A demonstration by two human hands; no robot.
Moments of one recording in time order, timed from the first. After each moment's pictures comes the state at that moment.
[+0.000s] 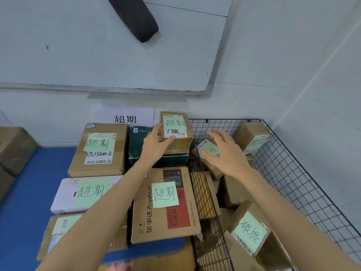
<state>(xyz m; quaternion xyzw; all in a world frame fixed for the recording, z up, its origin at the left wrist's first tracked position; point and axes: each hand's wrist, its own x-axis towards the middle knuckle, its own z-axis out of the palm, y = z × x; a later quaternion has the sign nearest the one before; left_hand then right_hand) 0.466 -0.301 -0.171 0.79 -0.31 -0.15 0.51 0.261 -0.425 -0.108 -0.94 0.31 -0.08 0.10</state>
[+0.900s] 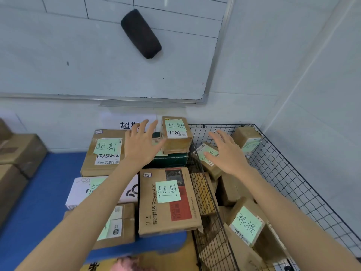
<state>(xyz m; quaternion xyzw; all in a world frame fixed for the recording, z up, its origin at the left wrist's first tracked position) 0.461 -0.231 -0.115 0.89 -0.41 0.11 0.19 0.245 -0.398 -0.082 -0.94 0.32 -0.08 0.06</state>
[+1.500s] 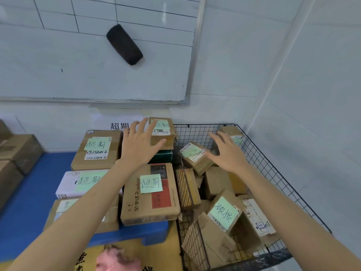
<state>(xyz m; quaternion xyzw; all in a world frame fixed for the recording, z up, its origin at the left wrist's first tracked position) 0.379 -0.226 -0.084 0.87 -0.43 0.15 0.17 0.163 -0.416 -0.069 -0.94 0.33 -0.08 0.06</state>
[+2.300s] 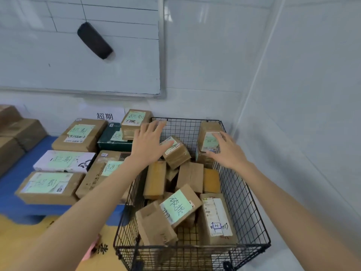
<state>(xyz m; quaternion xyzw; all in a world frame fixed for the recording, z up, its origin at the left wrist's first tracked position) 0.206 -0.340 -0.070 0.90 -0.39 0.12 0.18 0.053 -0.564 -0.095 -0.95 0.26 -0.09 0.12</state>
